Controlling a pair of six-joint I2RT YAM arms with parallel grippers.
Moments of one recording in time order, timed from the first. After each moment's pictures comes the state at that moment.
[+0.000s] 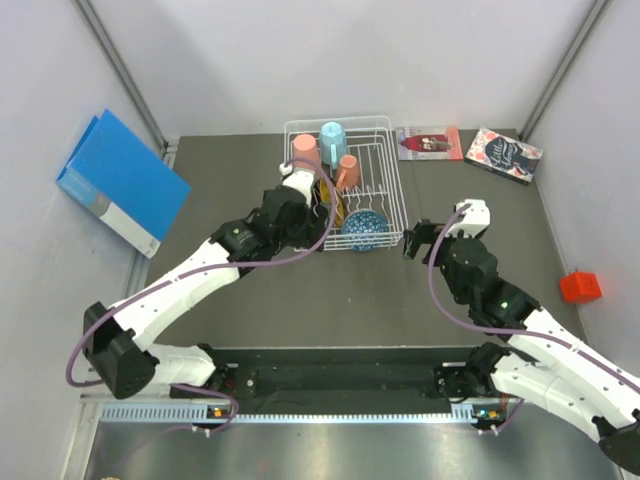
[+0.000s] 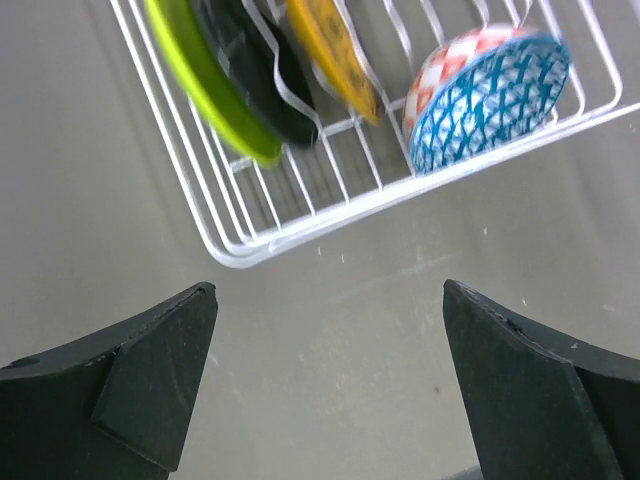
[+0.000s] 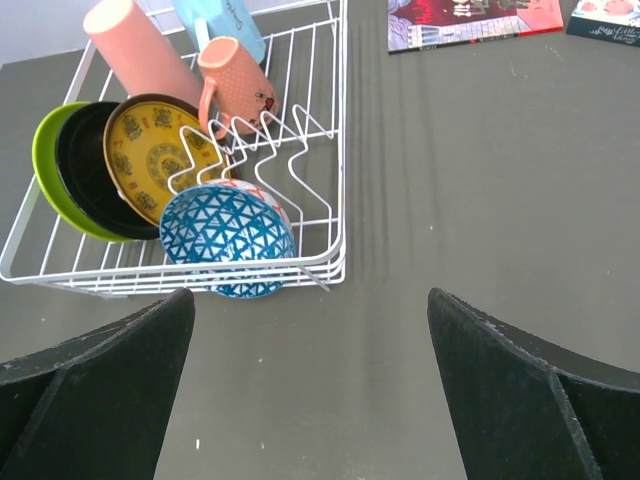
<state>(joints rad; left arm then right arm) -0.75 1.27 1.14 -0.53 -0.30 -0.33 0.74 0.72 0.63 -0.17 0.57 0.40</state>
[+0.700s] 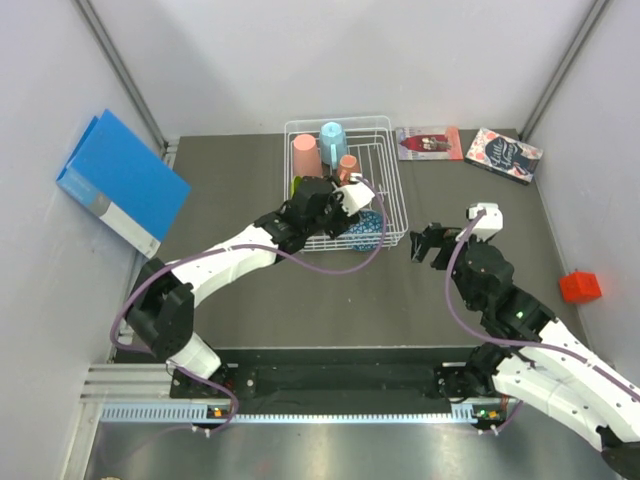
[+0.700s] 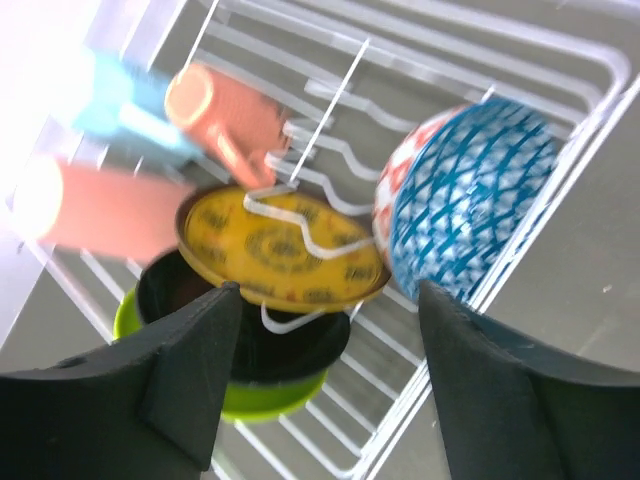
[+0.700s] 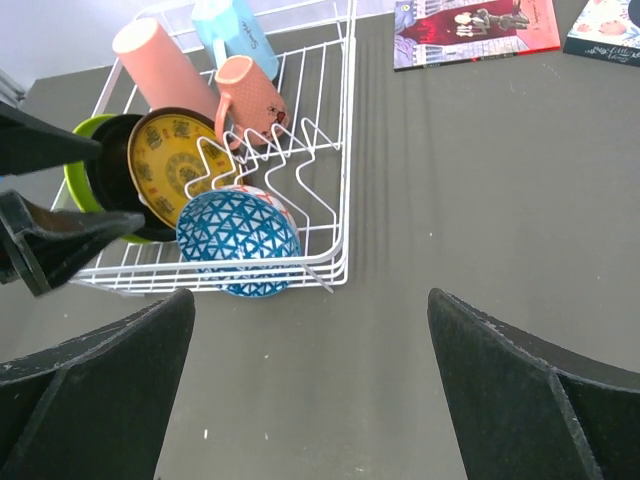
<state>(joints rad) -0.74 1.57 1.17 -0.06 -0.09 0.45 0.74 0.62 0.64 -0.23 0.55 0.38</state>
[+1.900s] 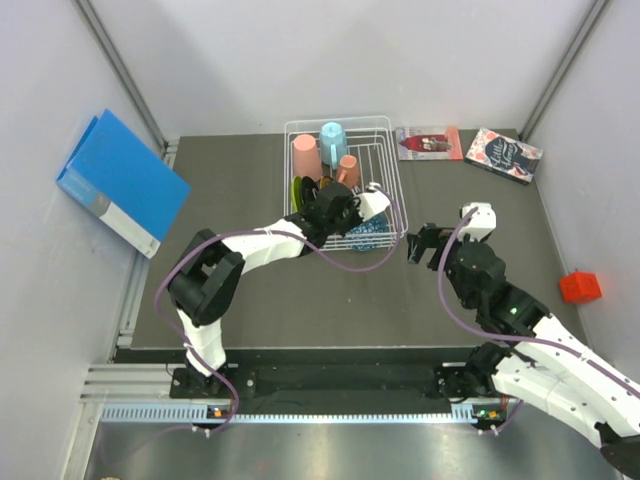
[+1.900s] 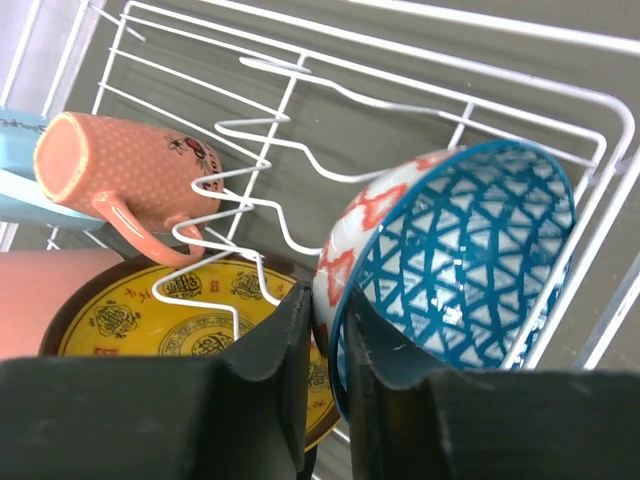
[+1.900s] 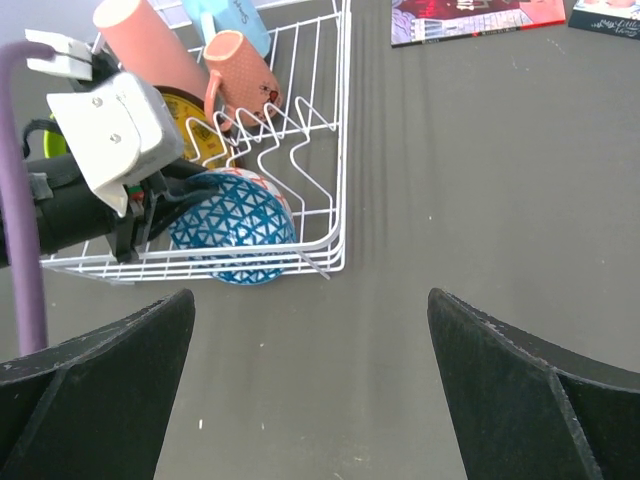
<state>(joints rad) -0.73 1.86 1.23 0.12 0.02 0.52 0.74 0.65 0.64 -0.25 0.55 0.40</state>
